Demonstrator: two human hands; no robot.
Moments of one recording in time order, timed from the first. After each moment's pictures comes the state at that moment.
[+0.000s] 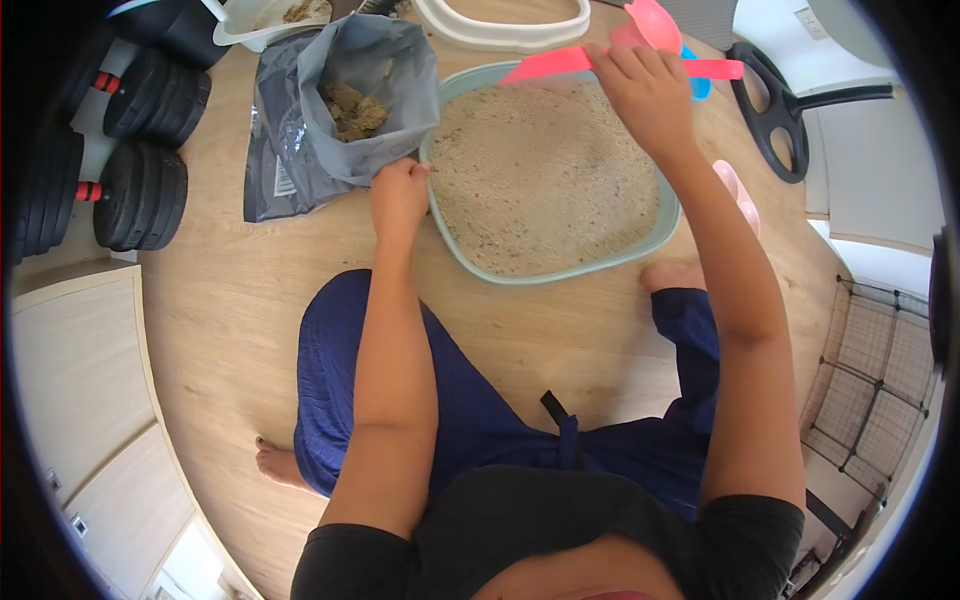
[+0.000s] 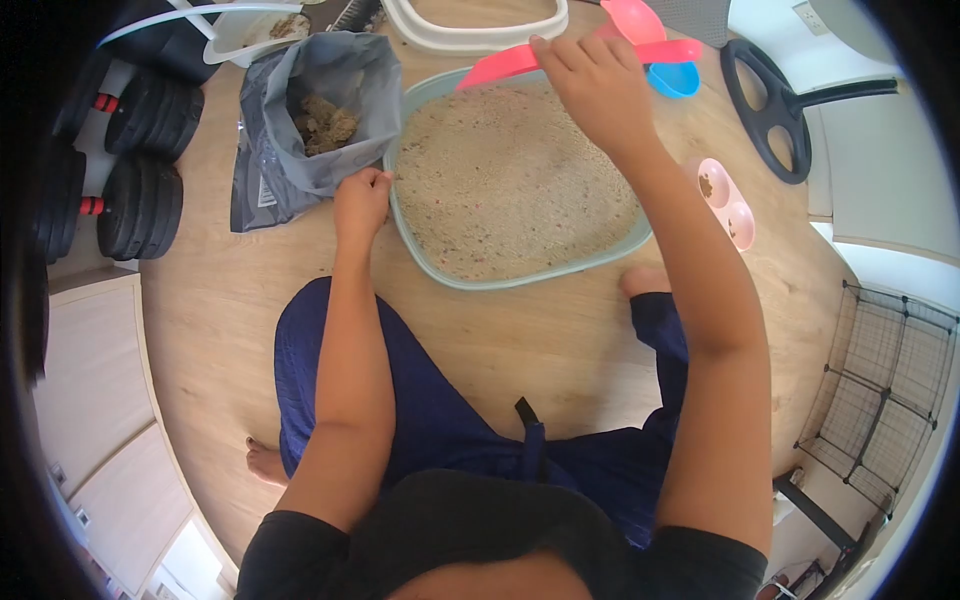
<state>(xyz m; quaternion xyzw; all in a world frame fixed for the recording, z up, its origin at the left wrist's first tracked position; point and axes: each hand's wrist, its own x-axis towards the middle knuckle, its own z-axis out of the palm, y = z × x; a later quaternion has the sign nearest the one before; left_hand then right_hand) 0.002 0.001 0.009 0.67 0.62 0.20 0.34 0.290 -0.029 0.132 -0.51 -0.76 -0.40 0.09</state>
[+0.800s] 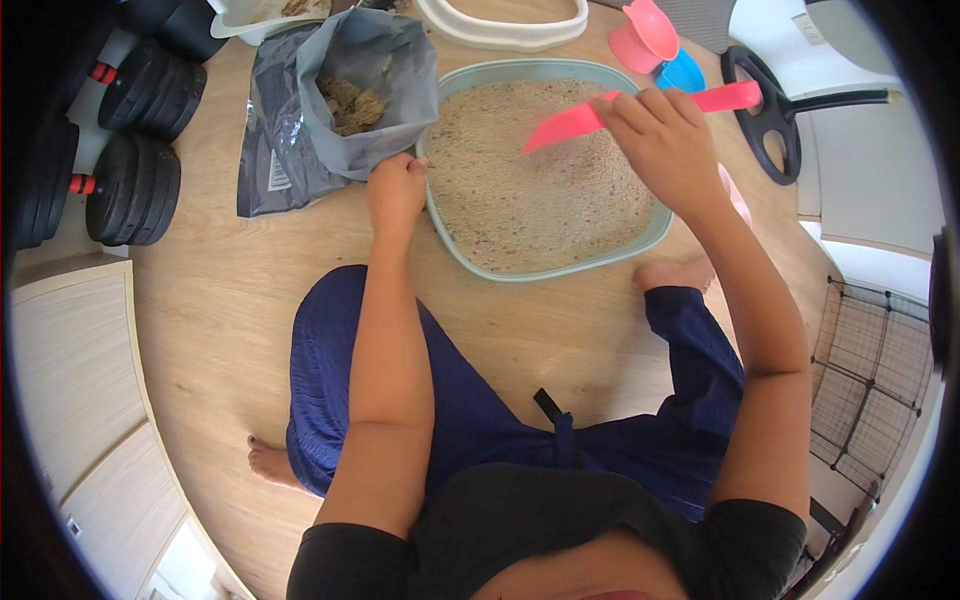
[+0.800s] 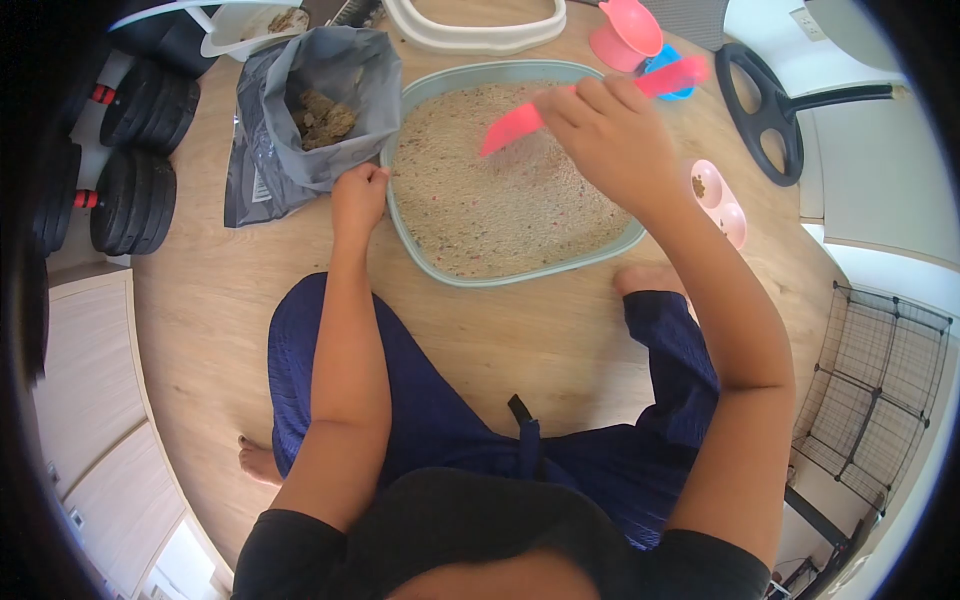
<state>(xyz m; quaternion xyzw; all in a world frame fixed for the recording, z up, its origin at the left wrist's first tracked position) 0.002 0.000 0.007 0.69 0.61 0.22 0.32 0.262 -0.081 0.172 -0.47 -0.82 -0.31 -0.01</state>
